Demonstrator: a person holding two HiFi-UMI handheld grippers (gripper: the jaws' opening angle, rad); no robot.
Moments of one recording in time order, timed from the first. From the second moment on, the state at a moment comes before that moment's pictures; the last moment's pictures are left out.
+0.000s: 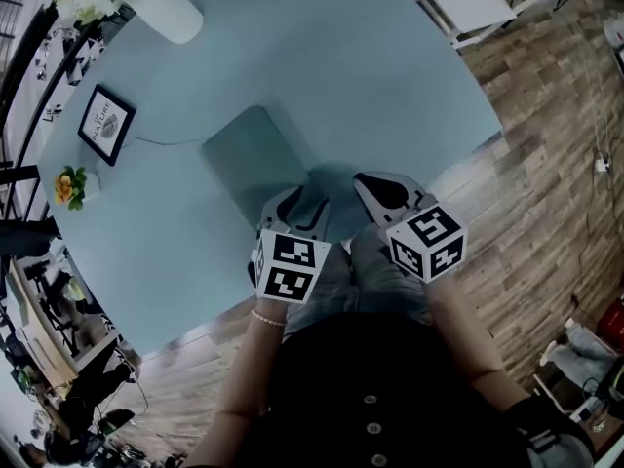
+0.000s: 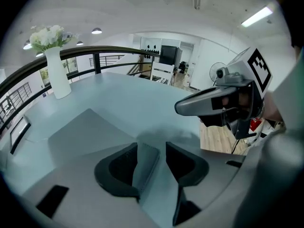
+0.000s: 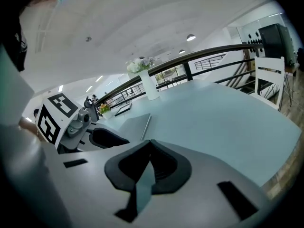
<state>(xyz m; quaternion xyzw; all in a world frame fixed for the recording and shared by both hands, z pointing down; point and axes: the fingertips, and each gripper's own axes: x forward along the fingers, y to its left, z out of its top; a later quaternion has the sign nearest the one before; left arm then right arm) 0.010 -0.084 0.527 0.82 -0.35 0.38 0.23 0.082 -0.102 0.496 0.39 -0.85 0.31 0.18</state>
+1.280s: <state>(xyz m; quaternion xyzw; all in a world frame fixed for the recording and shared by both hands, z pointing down) 0.019 -0.089 0.546 0.80 -0.34 0.48 0.09 0.105 -0.083 0.523 0.42 -0.82 0.35 0.15</state>
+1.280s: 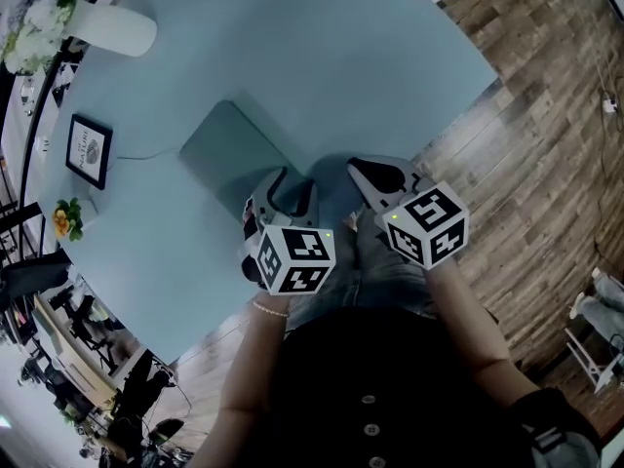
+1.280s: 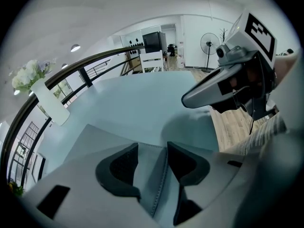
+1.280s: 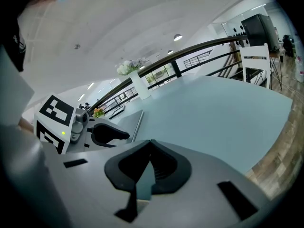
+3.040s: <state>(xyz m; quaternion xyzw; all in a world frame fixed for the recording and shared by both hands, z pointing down) -0.024 -0.087 0.461 0.82 -0.45 0.29 0.19 0.030 -0.112 0.471 0.31 -0.90 0.26 0.18</state>
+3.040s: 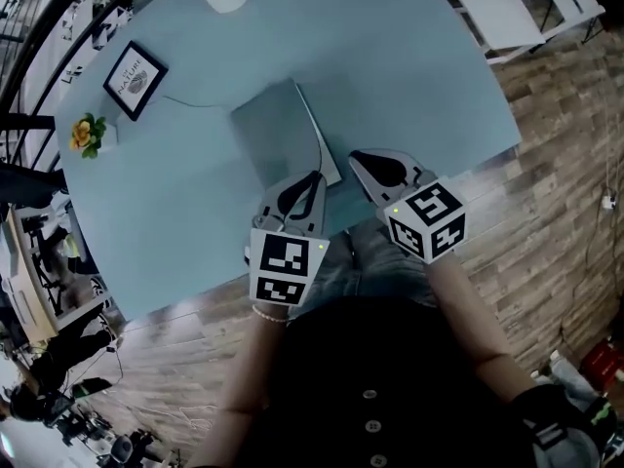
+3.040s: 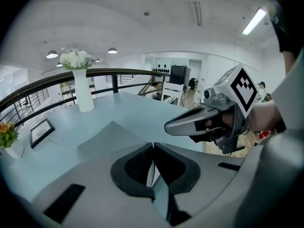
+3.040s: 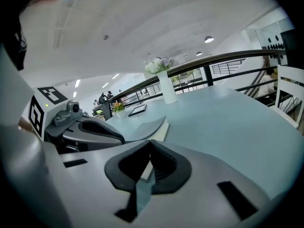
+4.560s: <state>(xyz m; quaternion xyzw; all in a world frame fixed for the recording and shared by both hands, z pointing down) -0.164 -0.035 0.397 0.69 -0.67 0.17 0.19 -0.110 -0.089 0.430 0.08 -0.96 0.16 0.22</state>
